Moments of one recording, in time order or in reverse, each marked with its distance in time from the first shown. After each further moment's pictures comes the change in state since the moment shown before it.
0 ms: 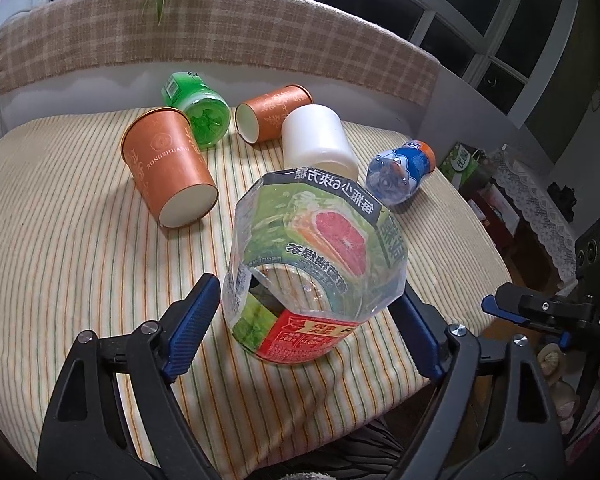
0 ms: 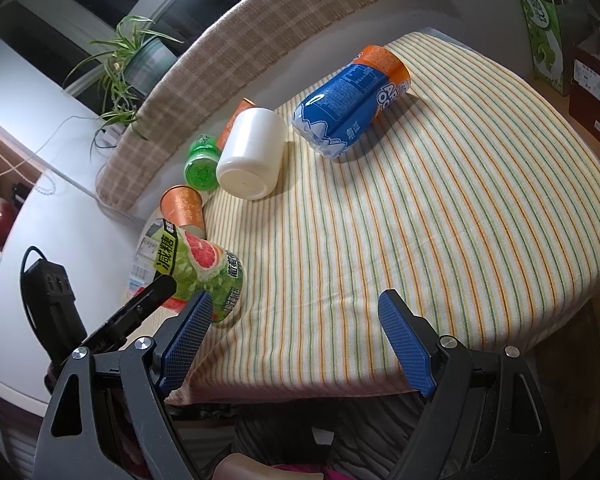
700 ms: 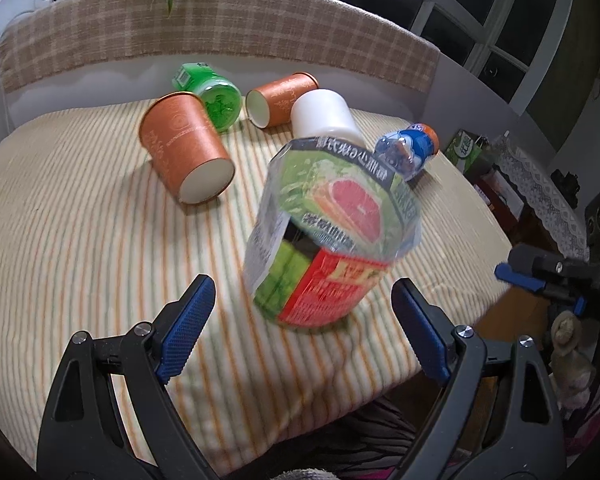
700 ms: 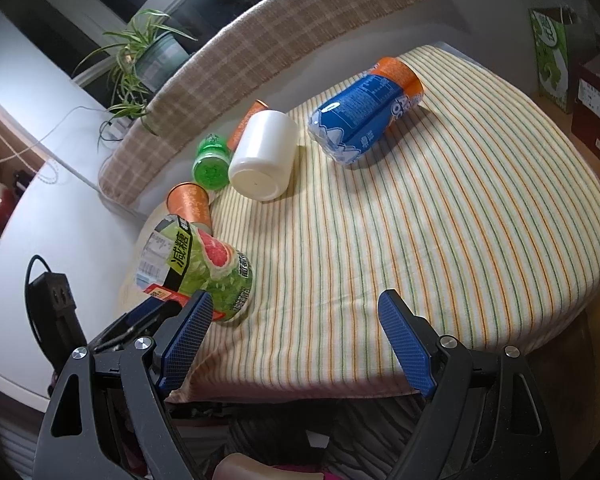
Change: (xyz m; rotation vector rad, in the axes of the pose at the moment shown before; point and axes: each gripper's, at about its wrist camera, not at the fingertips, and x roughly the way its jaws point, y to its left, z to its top) left arm -0.014 0.007 -0.020 0.030 0.020 0.033; right arm -0.005 0.014 -0.002 -0.061 -0.019 -0.018
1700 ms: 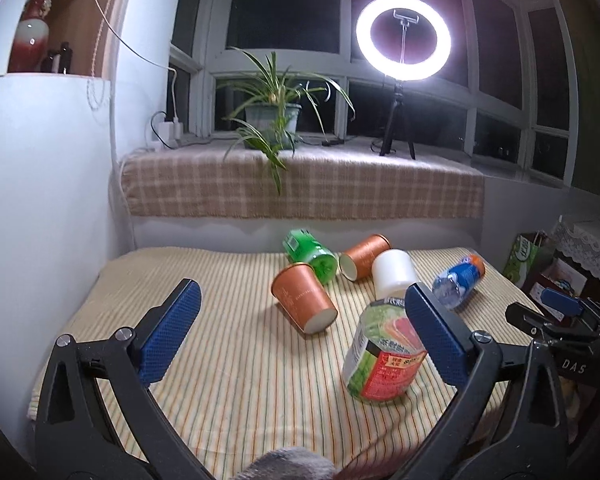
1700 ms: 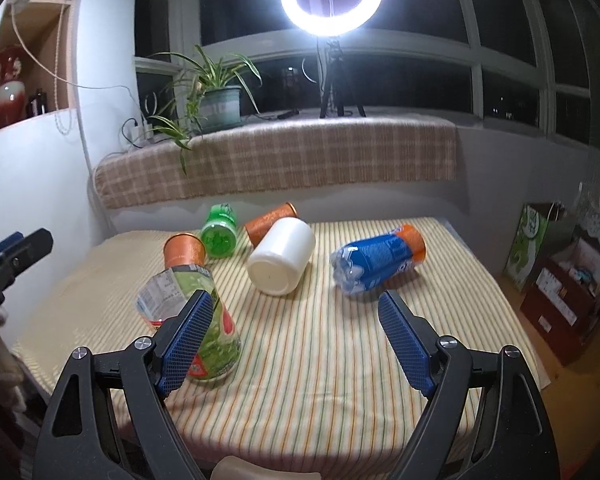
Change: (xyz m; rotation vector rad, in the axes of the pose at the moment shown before) left arm -0.136 -0.012 -0.004 0.022 -0.532 0.338; right arm -0.029 0.086 -0.020 -0.446 -0.420 -0.248
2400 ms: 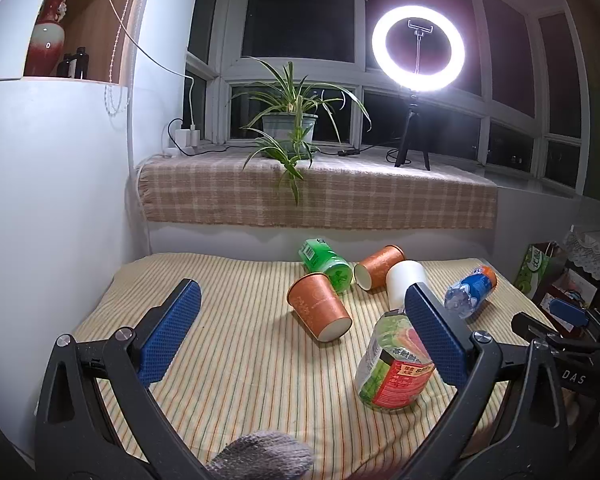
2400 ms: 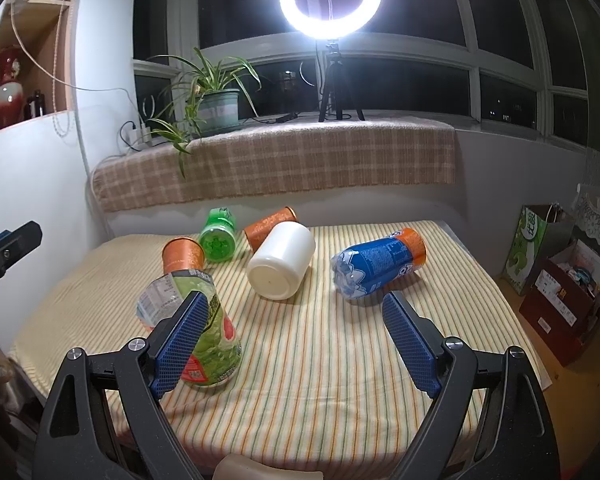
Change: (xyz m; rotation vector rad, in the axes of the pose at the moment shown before) left arm -0.005 0.004 0.001 -0.016 -0.023 0.051; right arm 0.001 0.005 -0.001 0.006 -0.008 -0.009
